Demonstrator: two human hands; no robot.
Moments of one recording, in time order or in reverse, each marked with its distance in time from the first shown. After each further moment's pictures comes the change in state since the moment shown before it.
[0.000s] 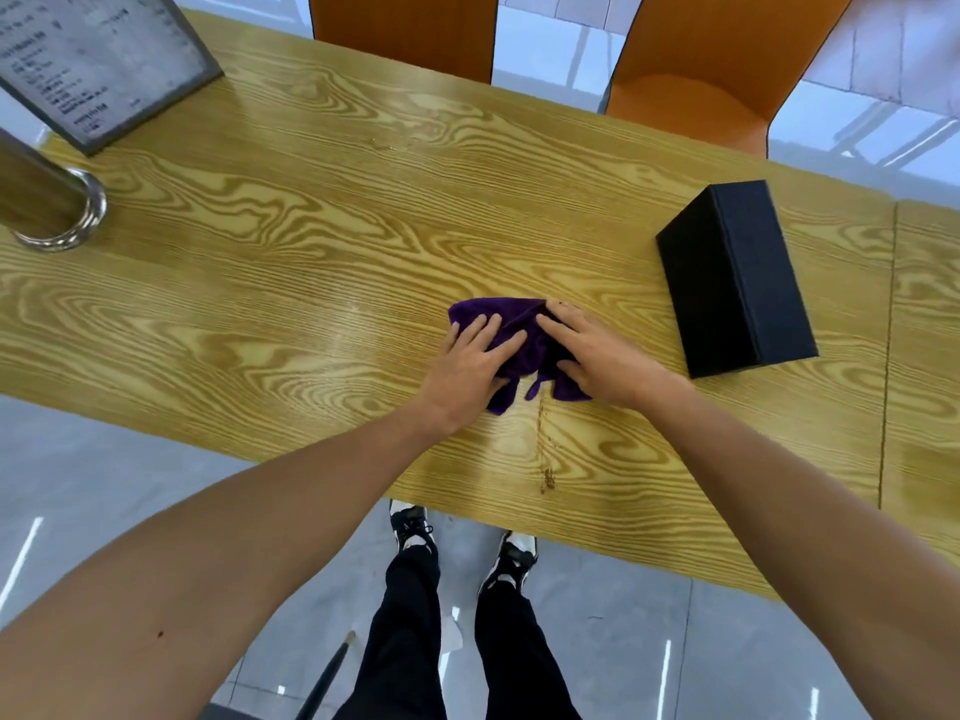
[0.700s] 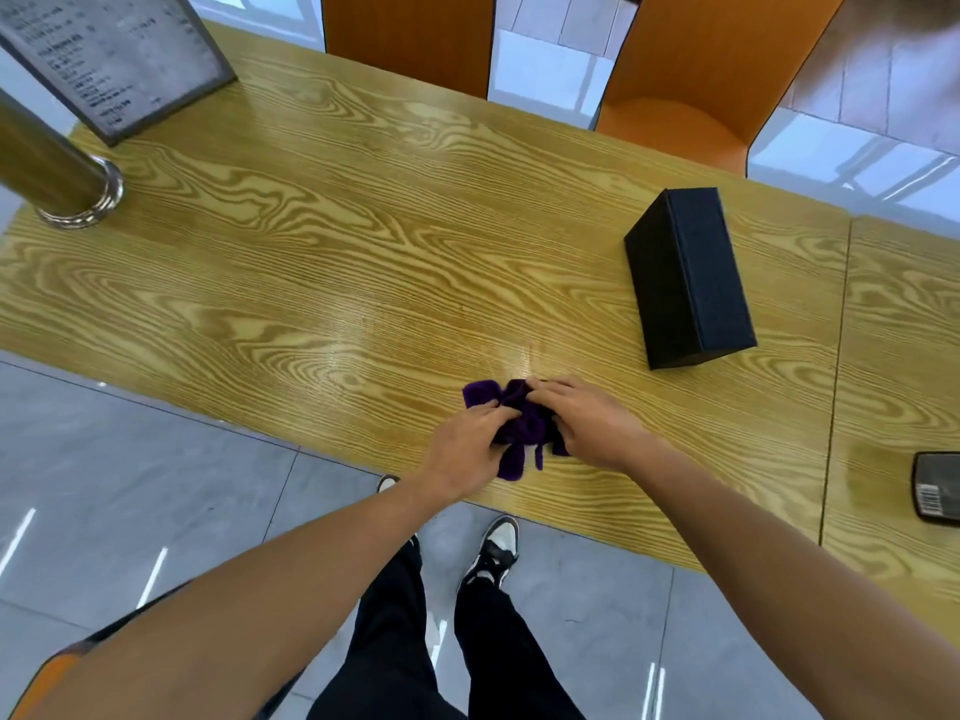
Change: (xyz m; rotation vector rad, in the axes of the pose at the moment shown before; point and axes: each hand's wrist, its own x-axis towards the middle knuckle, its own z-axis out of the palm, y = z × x) left_hand -0.075 0.092 0.023 -0.277 -0.012 -0.168; right_hand -0.092 -0.018 0.026 -0.032 -0.044 -0.082
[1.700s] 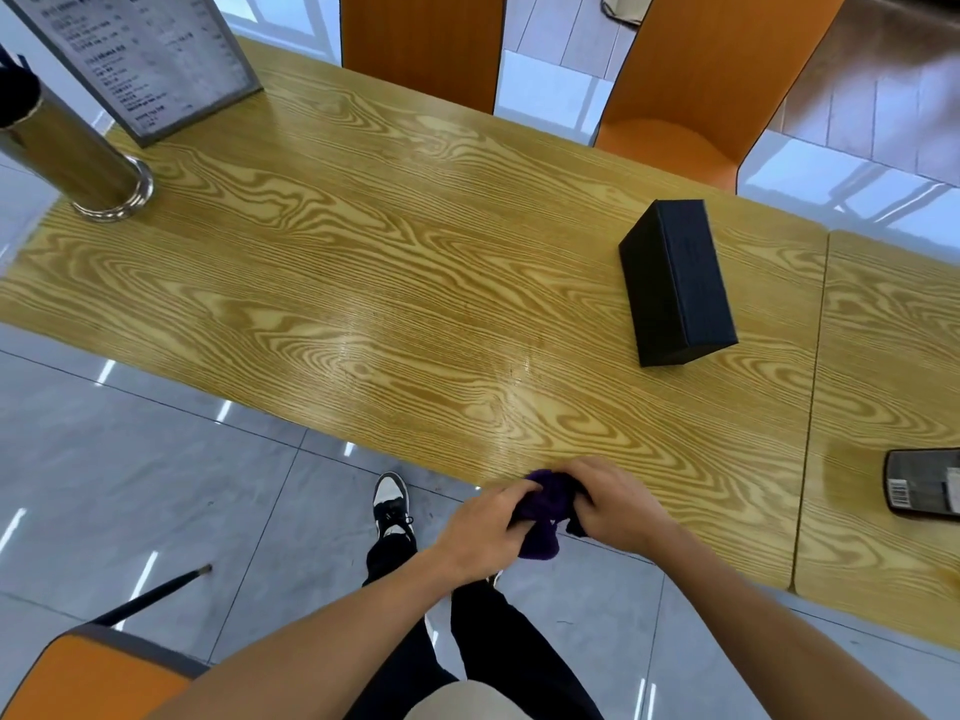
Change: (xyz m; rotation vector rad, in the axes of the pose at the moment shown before) left_hand -0.085 0.035 0.047 -0.319 -0.179 -0.064; right_hand -0.096 -0.021 0.058 0.243 0.040 0.111
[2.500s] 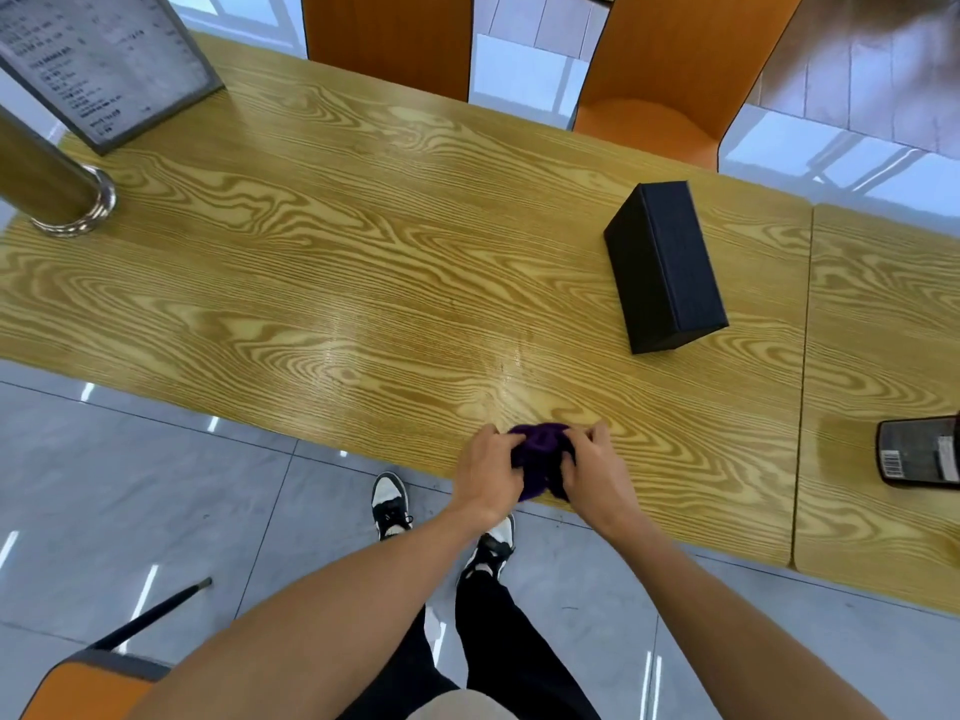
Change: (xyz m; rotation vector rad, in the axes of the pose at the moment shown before) left_hand 0.051 0.021 -0.024 0.130 0.170 -0.184; right_hand 0.023 -0.026 0.015 0.124 0.304 0.406
